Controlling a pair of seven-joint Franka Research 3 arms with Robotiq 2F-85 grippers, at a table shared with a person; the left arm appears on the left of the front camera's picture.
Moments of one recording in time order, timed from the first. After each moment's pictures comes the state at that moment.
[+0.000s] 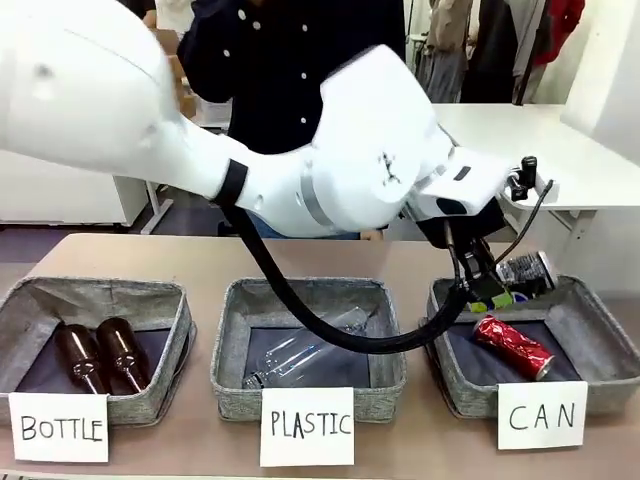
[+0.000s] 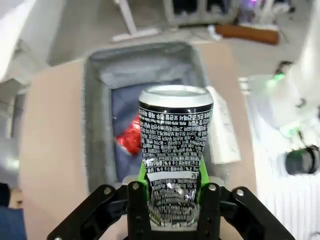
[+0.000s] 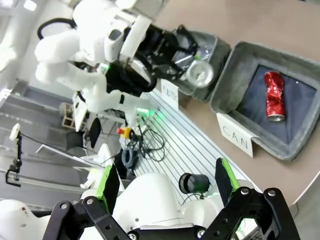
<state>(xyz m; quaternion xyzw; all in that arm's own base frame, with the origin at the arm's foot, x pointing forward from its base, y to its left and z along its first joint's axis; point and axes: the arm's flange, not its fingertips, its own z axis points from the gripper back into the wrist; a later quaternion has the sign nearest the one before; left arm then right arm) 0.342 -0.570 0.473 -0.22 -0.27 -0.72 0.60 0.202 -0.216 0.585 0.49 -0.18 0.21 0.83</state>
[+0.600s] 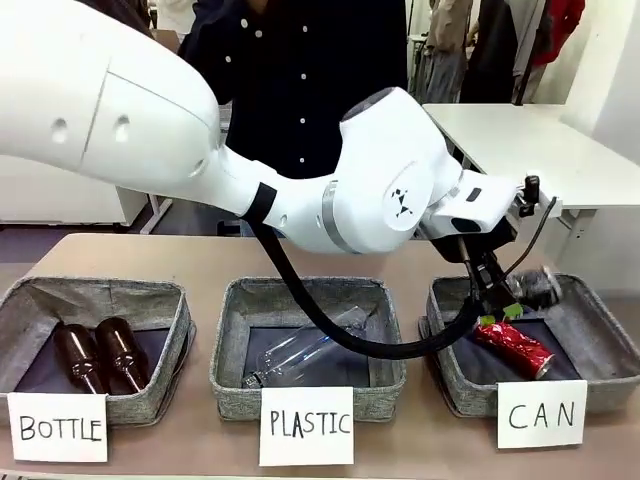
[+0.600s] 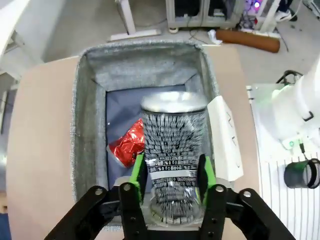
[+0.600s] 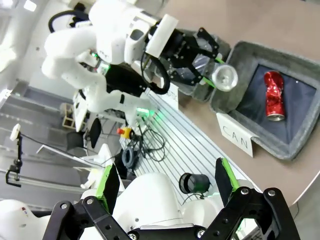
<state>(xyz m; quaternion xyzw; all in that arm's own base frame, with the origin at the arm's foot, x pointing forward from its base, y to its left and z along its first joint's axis) 0.351 -0.592 0.445 -0.24 -0.26 -0.71 0.61 0.202 -0.217 0.584 0.49 -0.18 0.21 0.83</state>
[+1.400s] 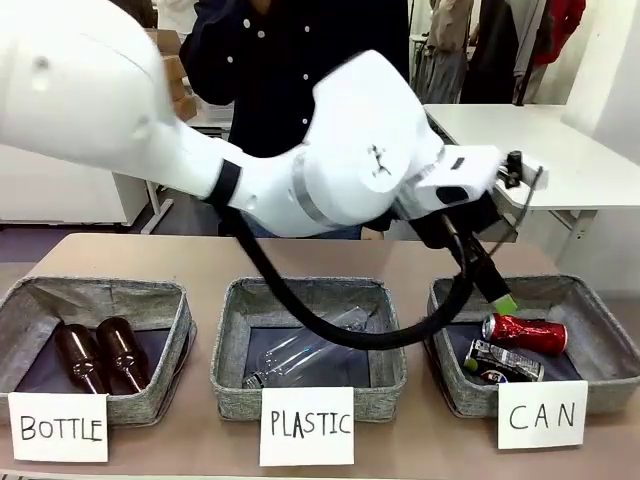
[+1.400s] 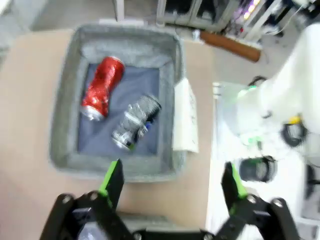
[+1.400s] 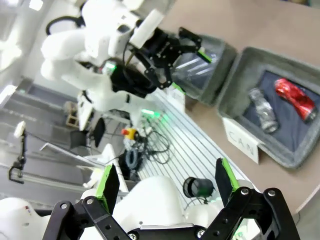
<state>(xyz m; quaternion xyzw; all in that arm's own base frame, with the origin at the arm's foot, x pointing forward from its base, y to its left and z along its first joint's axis) 0.328 -0.537 0.485 -0.29 -0.19 -0.65 0.68 0.206 -0.205 0.588 0.51 -0.19 0.23 0.81</state>
